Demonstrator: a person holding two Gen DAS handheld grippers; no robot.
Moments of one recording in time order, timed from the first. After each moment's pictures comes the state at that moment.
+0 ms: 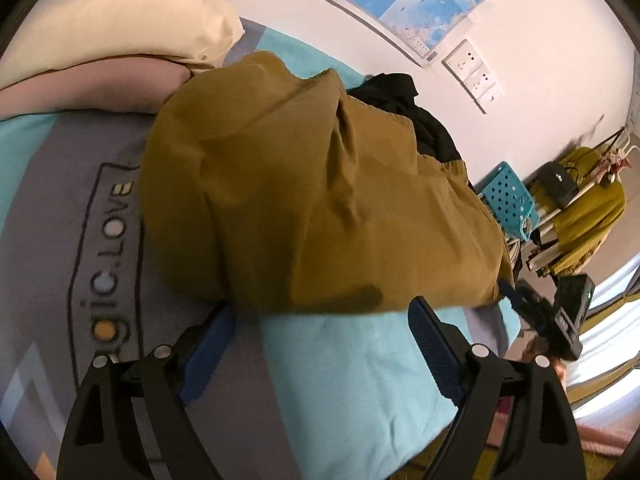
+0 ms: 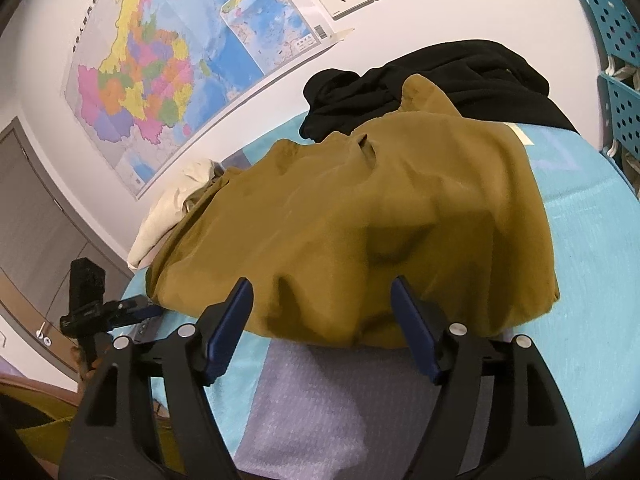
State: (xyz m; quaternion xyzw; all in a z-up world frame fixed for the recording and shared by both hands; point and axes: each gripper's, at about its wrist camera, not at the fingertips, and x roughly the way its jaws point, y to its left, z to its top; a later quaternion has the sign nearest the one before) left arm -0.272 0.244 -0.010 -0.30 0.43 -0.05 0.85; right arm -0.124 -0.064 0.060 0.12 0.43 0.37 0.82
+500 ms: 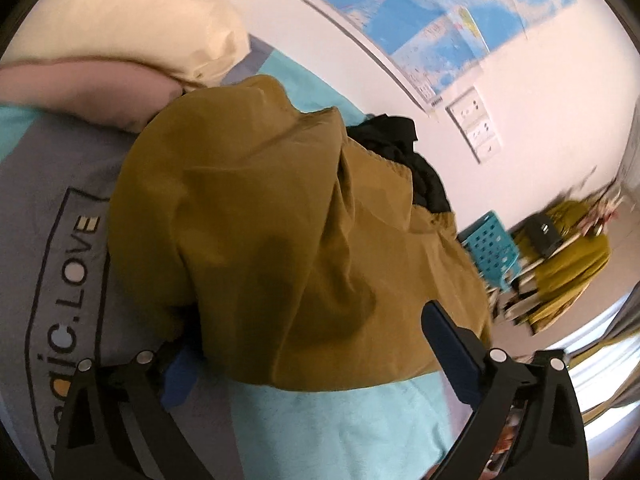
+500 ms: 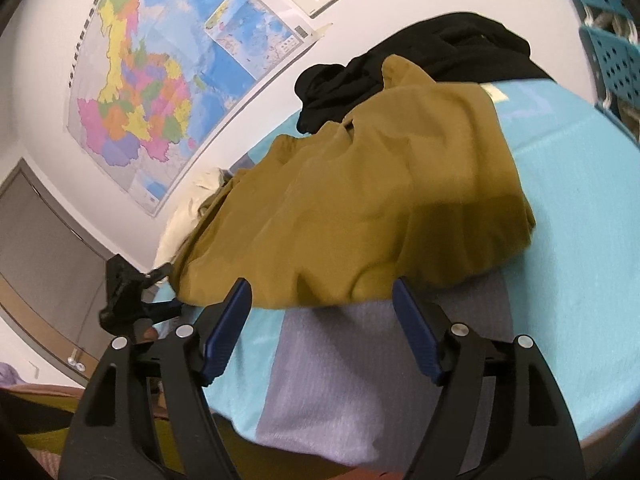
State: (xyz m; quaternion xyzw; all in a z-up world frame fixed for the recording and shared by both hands) left arm -0.250 0.252 -0.010 -0.36 0.38 -0.05 0.85; right arm -0.140 -0.095 0.051 0.19 0.46 0.36 0.79
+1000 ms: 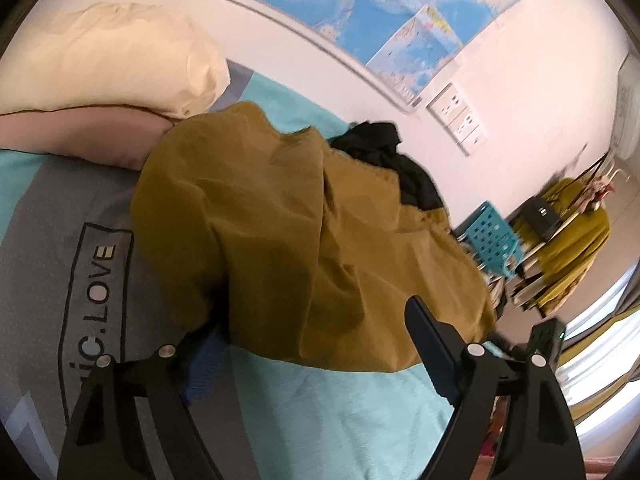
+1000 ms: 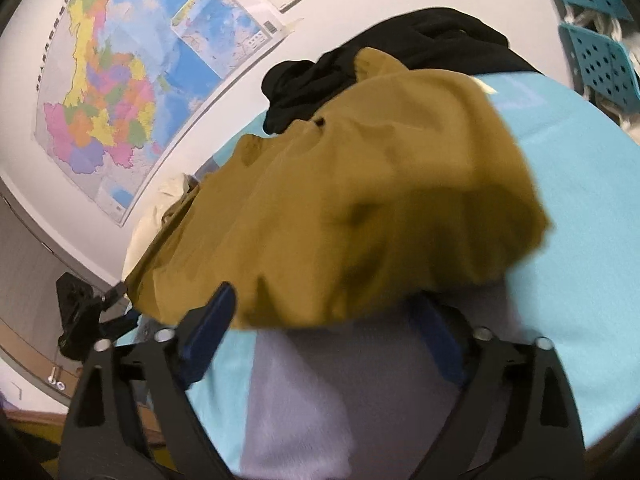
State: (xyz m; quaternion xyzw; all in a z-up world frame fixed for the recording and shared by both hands) left arm -0.260 0.247 0.009 -0.32 0.37 -0.05 0.87; right arm -0.121 -0.057 0.042 0.17 0.46 0.30 0.82
